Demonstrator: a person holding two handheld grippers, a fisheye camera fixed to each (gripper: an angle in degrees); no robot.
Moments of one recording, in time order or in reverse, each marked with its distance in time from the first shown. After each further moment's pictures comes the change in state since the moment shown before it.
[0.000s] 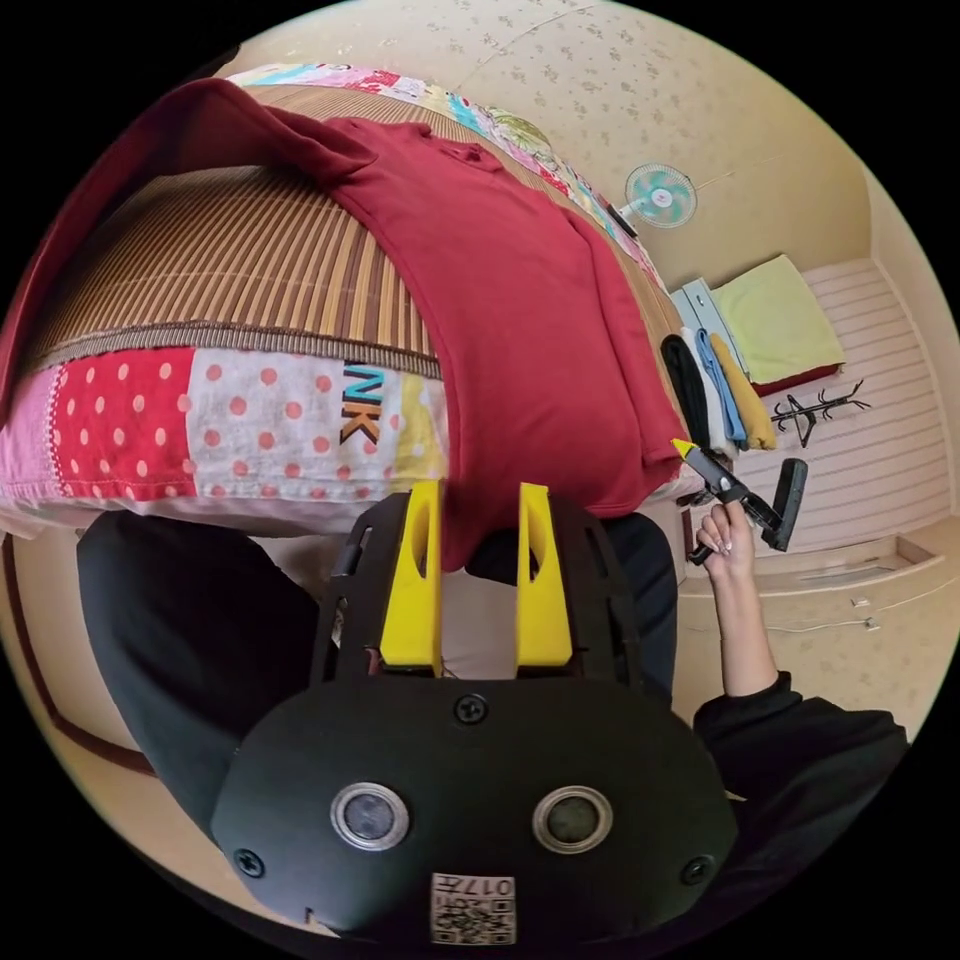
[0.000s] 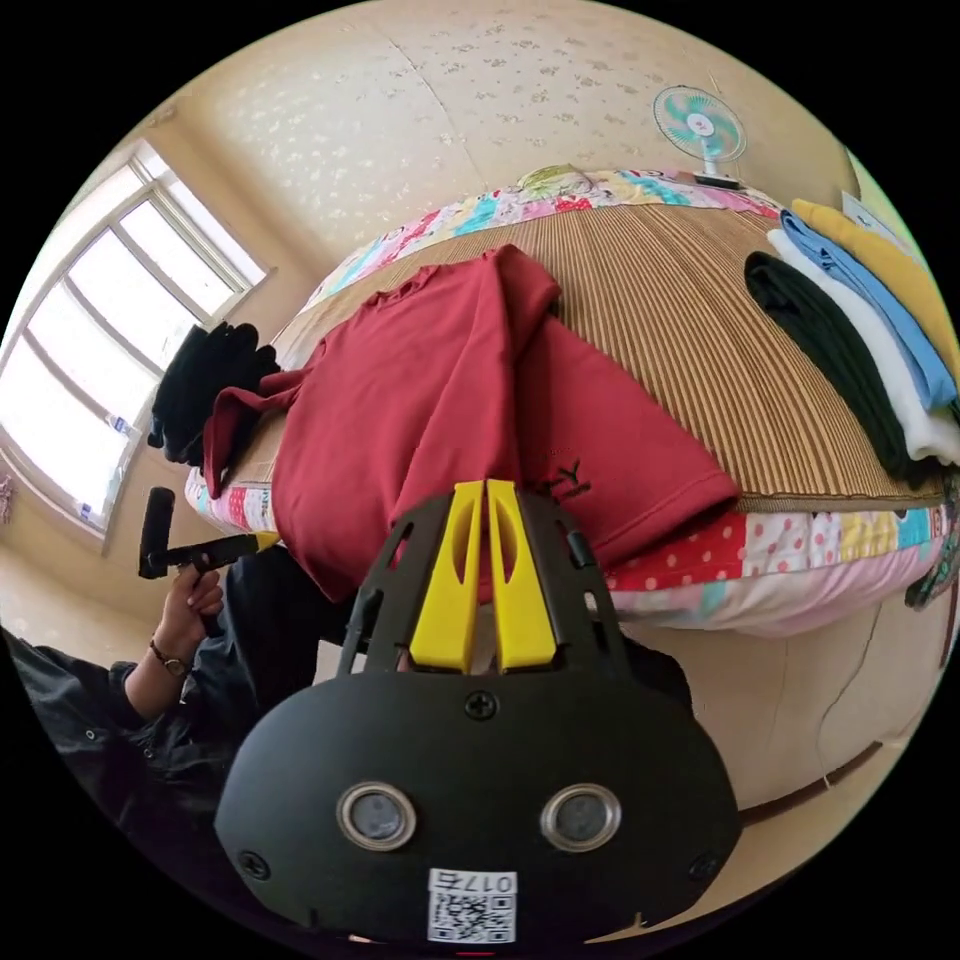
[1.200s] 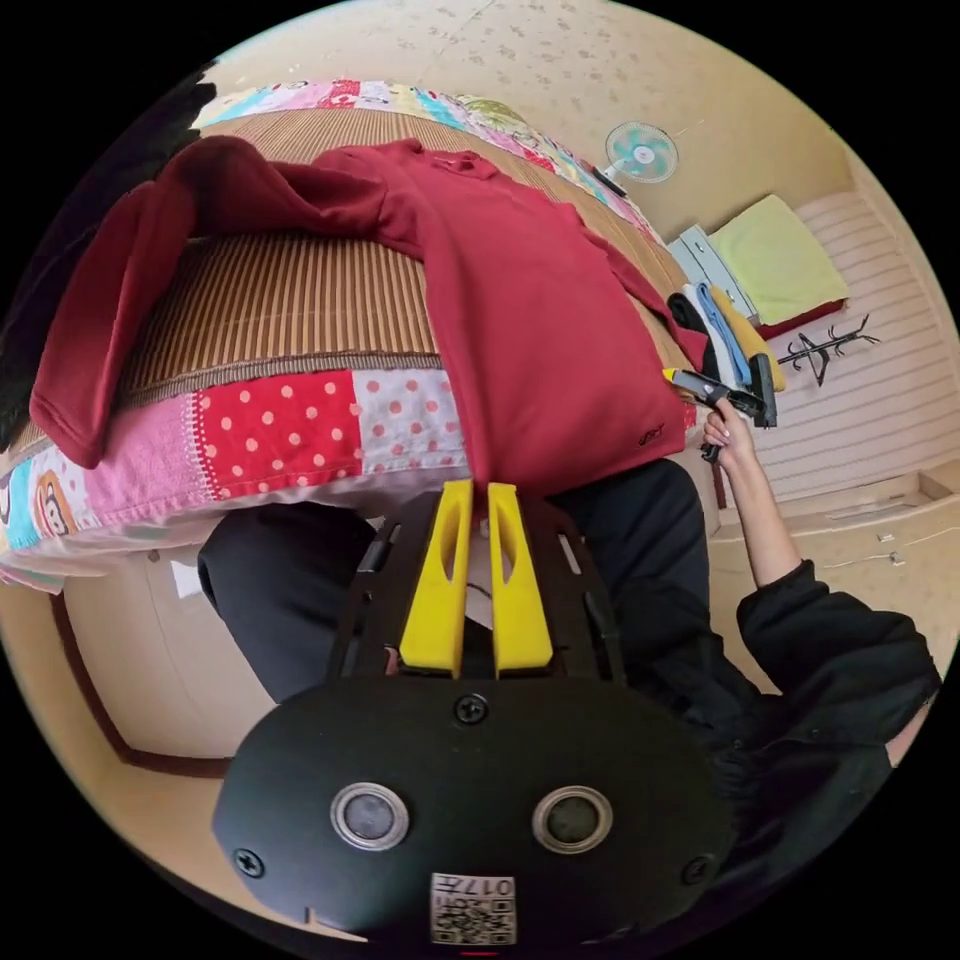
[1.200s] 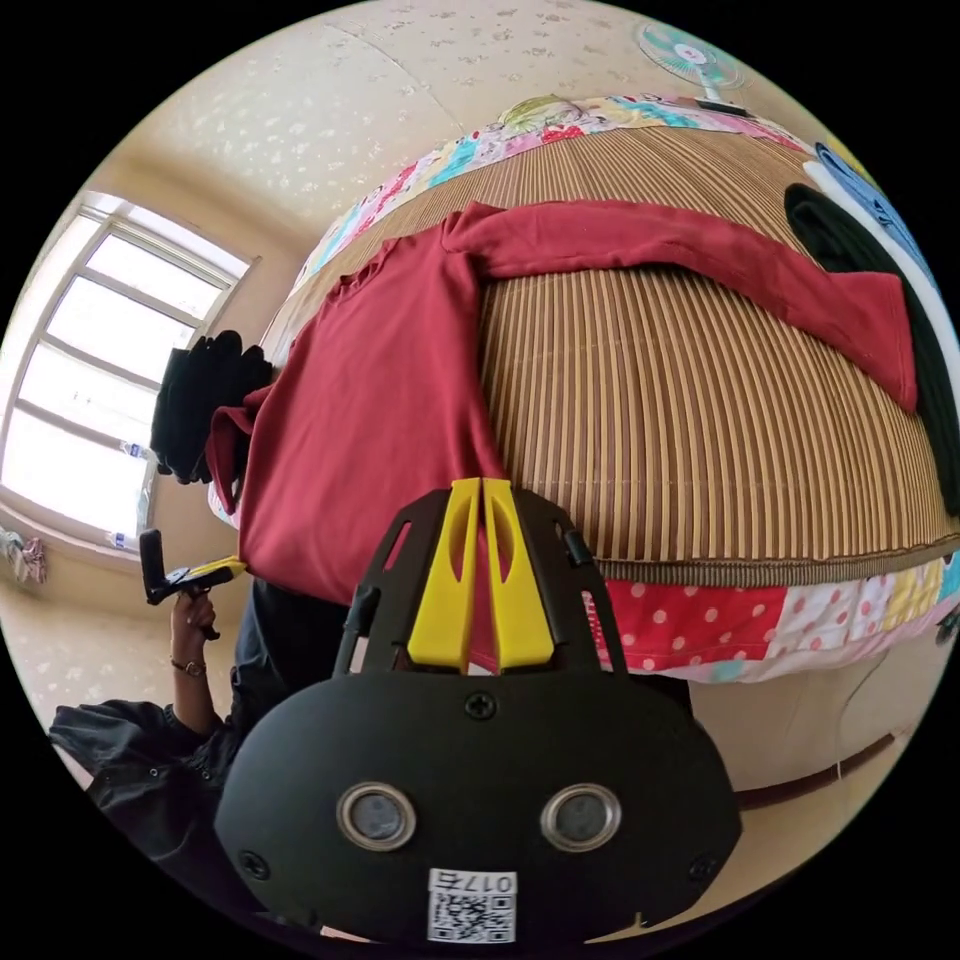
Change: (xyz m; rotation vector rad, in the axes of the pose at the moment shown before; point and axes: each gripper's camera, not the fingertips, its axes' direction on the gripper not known) left arm -0.053 0.039 -0.096 -0.093 -0.089 0.129; right arm 0.023 -0.027 0.049 -0.193 -0.102 0.082
